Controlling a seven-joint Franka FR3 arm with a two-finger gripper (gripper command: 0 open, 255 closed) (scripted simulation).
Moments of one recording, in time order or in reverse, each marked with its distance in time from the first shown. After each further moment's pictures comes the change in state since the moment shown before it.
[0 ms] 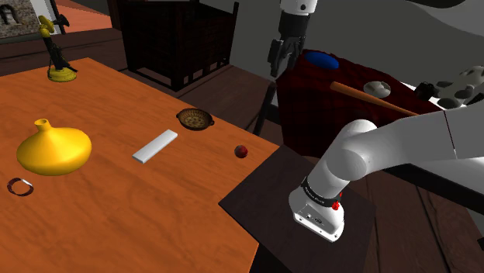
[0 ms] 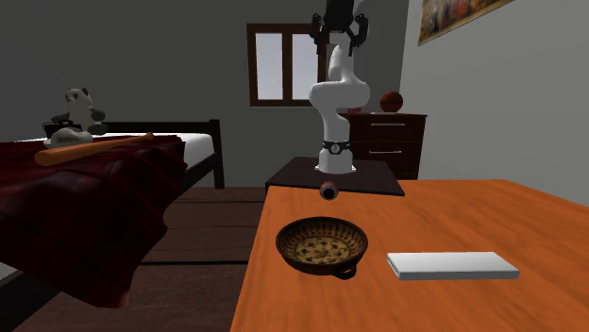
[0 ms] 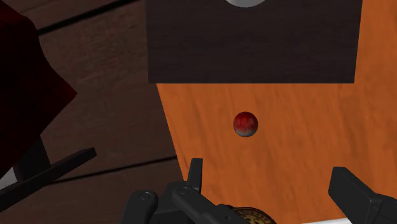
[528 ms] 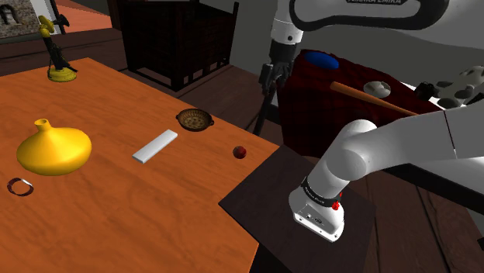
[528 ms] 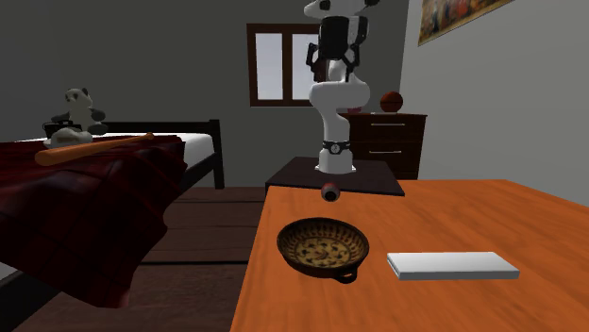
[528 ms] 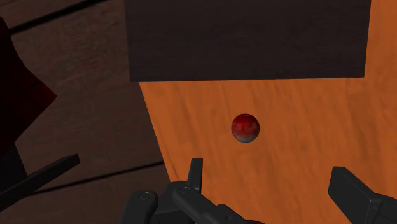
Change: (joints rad) arm -0.004 0.005 -0.033 -0.190 0.021 0.196 -0.004
